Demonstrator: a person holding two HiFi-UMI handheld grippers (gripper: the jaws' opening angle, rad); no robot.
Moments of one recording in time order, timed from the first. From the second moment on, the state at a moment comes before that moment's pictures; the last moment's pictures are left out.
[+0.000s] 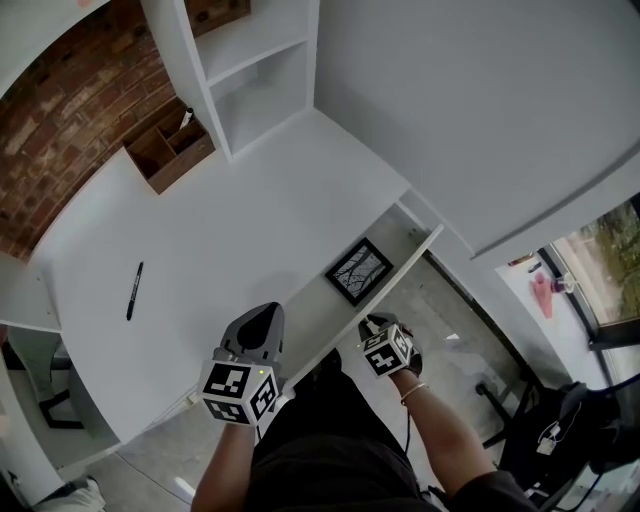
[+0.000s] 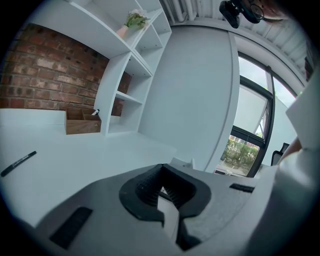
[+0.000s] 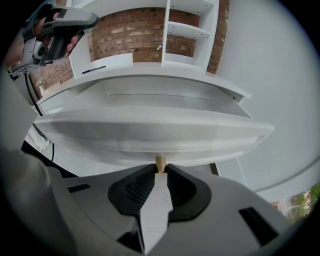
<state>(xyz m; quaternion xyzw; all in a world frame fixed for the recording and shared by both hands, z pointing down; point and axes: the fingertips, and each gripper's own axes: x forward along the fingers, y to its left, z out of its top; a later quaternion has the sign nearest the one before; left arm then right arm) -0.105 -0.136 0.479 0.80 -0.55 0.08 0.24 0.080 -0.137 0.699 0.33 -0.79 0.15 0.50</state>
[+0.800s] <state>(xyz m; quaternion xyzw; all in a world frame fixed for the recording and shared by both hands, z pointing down) -0.077 -0.118 0.477 0.82 -0.51 0.09 0.23 0.110 -0.114 0.662 0.43 -0.78 0.19 0.41</state>
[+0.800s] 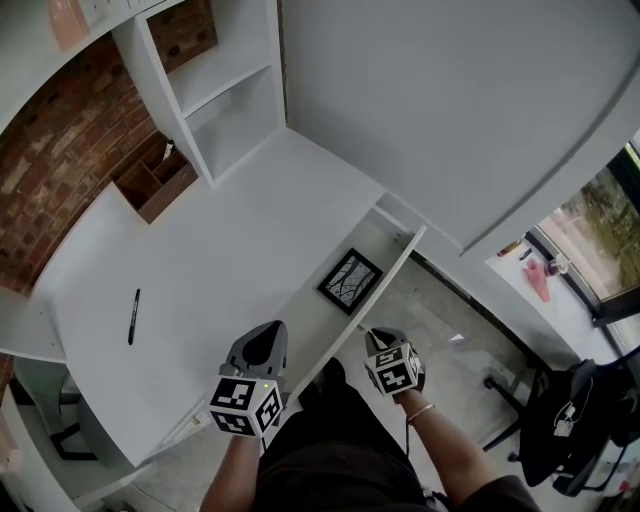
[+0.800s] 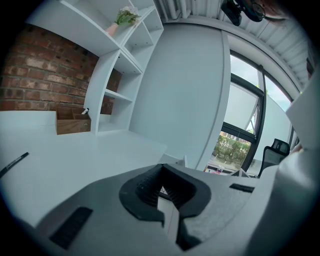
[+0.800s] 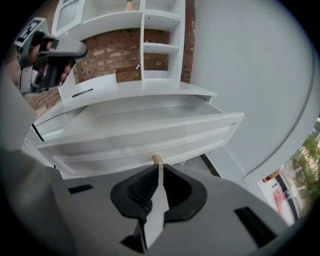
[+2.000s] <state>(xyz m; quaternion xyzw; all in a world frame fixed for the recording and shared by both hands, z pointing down) -0.096 -0.120 0.444 0.81 -0.55 0.06 0.20 0.052 -0.139 0.440 0.43 -0.88 0.15 0.10</state>
